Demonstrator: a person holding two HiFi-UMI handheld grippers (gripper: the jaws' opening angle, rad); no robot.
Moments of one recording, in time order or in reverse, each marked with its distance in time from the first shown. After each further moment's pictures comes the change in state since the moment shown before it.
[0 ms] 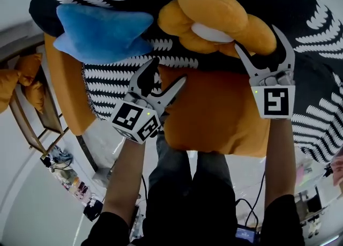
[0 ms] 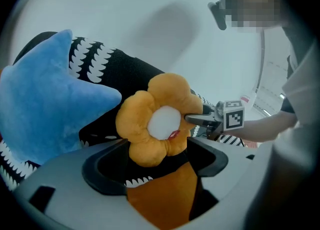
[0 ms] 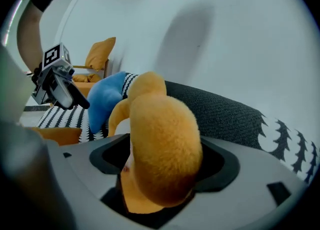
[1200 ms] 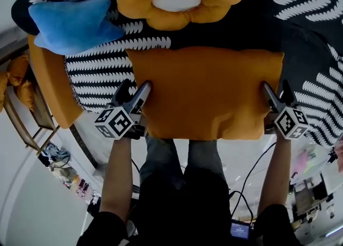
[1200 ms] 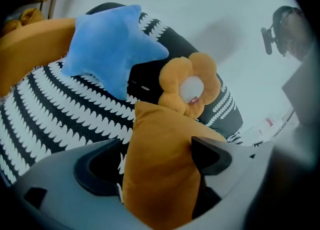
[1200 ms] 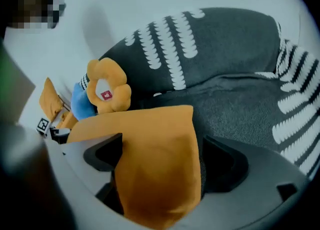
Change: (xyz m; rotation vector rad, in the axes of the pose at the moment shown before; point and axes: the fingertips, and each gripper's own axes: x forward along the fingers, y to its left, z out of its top) left arm -0.057 0.013 -0.144 -0.404 0.152 0.224; right arm -0.253 -0.010 -0.259 0.935 0.478 -0.164
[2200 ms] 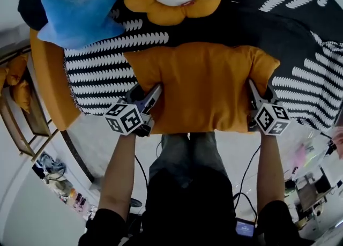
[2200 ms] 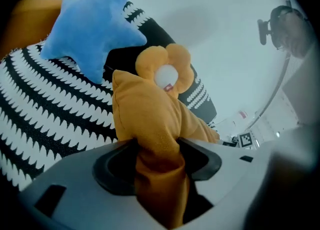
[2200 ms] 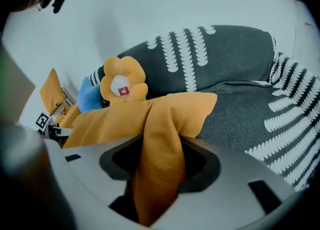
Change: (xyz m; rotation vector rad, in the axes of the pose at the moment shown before) left arm -0.001 -0.039 -0.050 0.067 0.071 -0.256; right arm -0.021 0.062 -0.039 -0.069 -0.071 -0.041
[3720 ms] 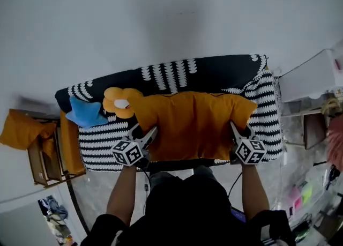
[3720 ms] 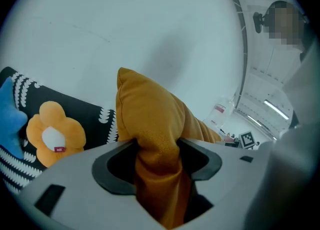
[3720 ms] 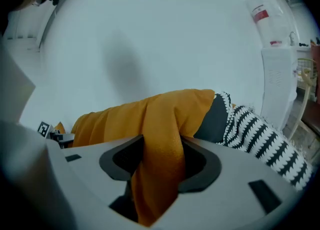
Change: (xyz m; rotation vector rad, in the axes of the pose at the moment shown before) left arm 0.057 -0.432 0.128 0.379 -0.196 -0.118; right arm -0.291 -0.216 0.218 0.122 -0.398 0.018
